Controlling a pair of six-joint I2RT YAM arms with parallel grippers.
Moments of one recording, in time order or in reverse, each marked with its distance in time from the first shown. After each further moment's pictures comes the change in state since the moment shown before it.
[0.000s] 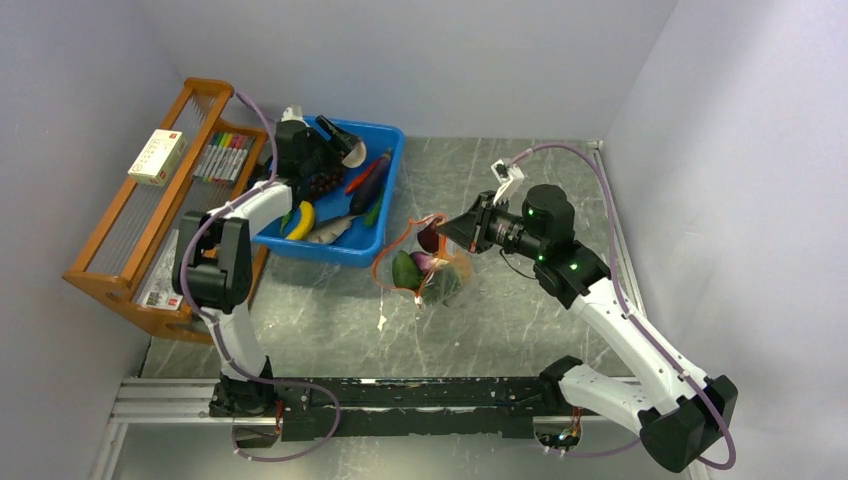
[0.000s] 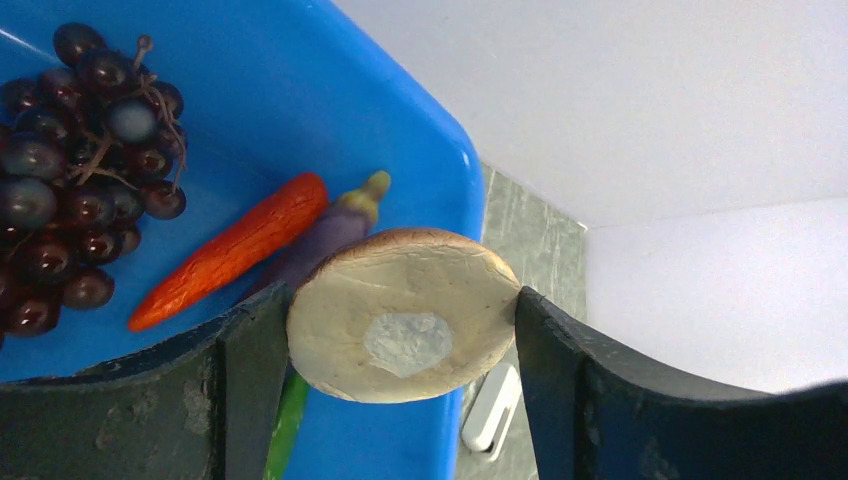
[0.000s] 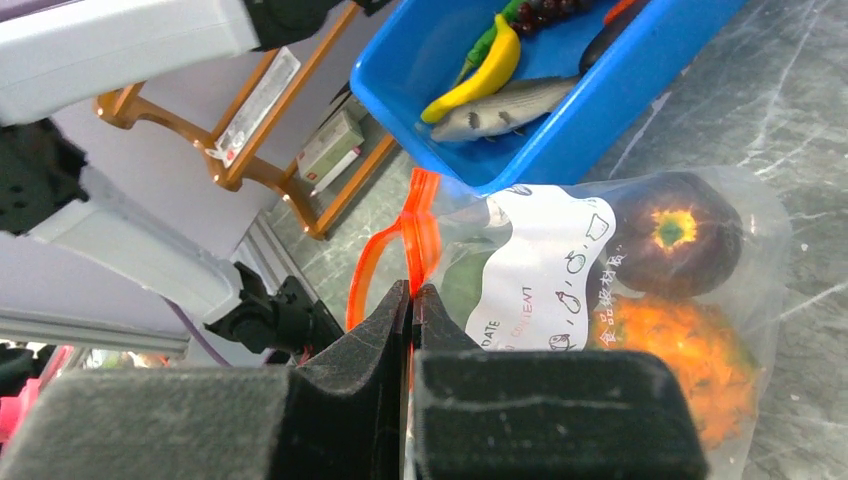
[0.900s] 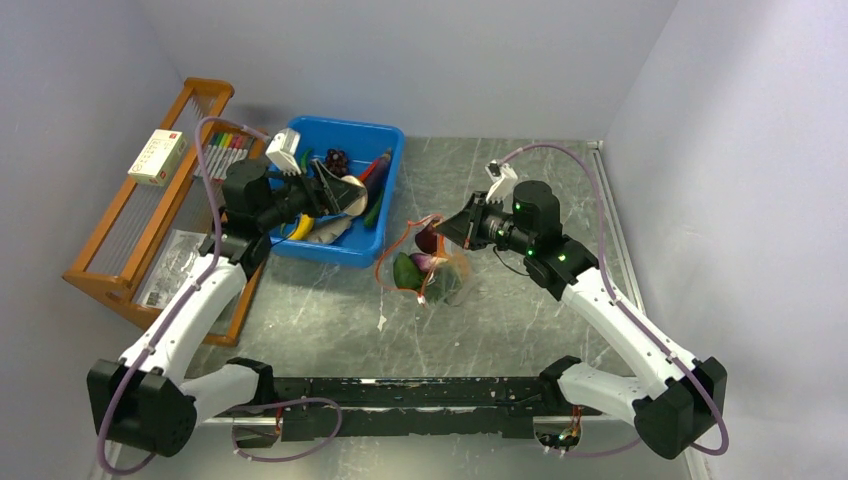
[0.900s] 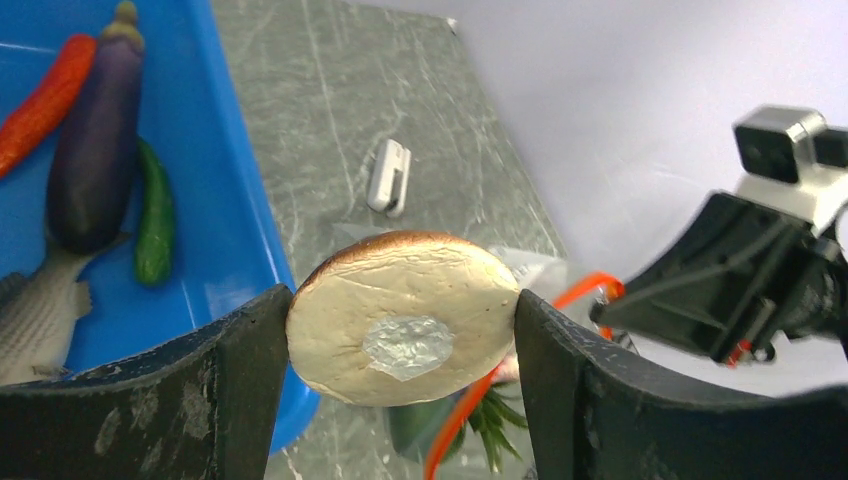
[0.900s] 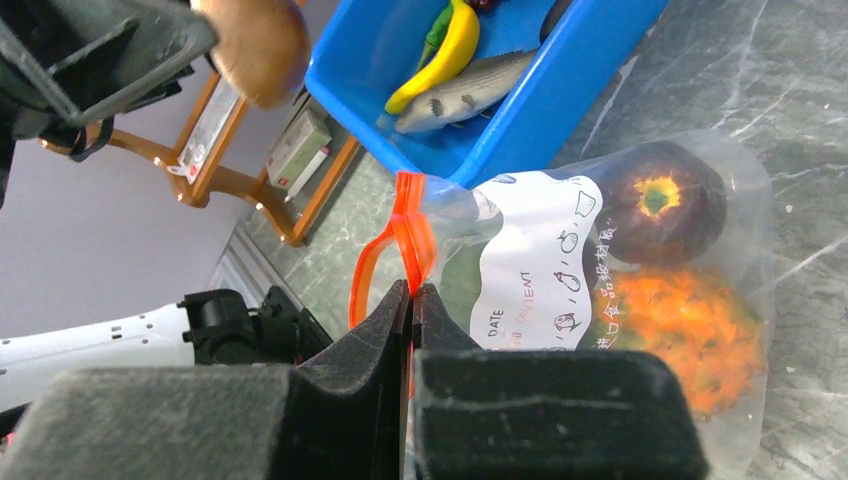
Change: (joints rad) left arm -0.062 -0.779 -0.385 -0.275 0.313 0.307; right arm 0.000 0.077 0.000 -0.019 0.056 0.029
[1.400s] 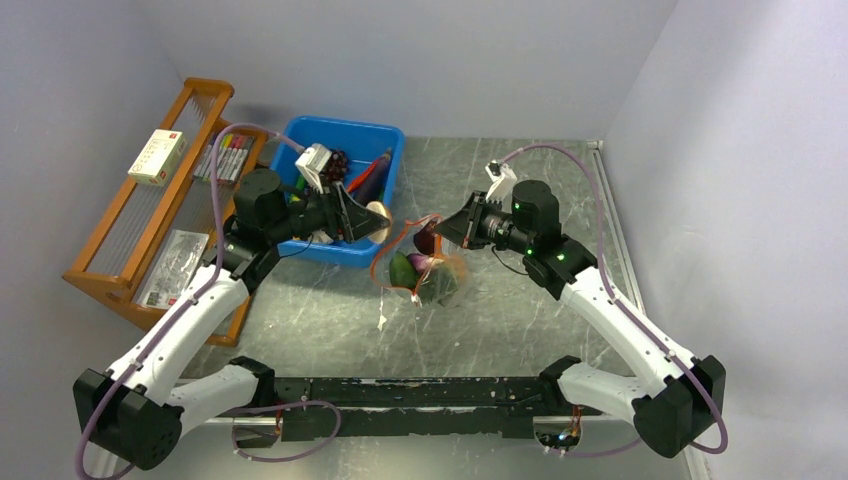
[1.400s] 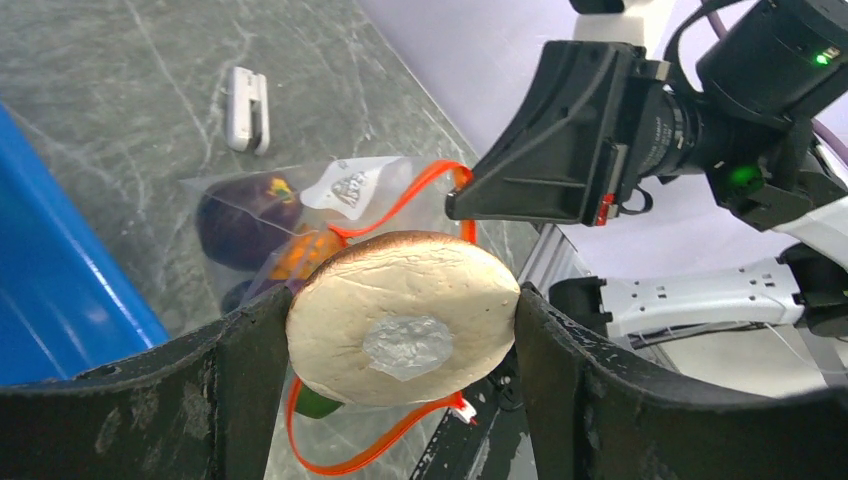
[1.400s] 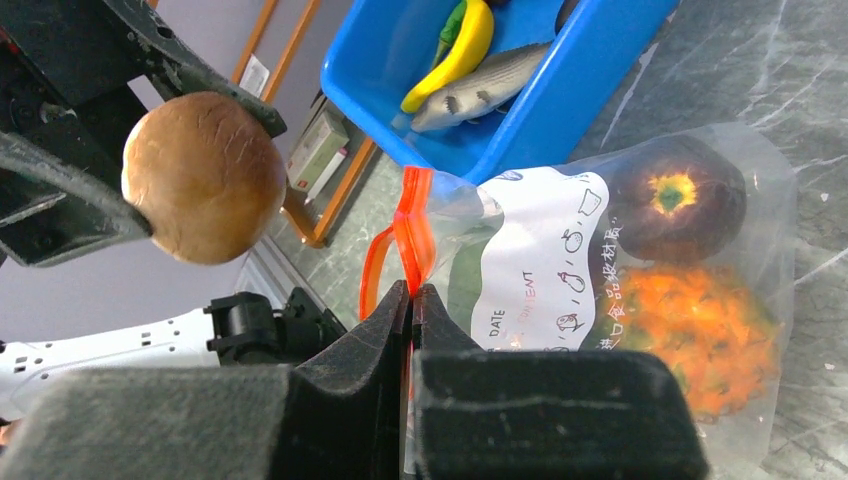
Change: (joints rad) left arm -0.146 -0.084 0.005 -0.069 0.161 0.042; right arm 0.000 0.007 -0.002 0.016 -0.013 0.066
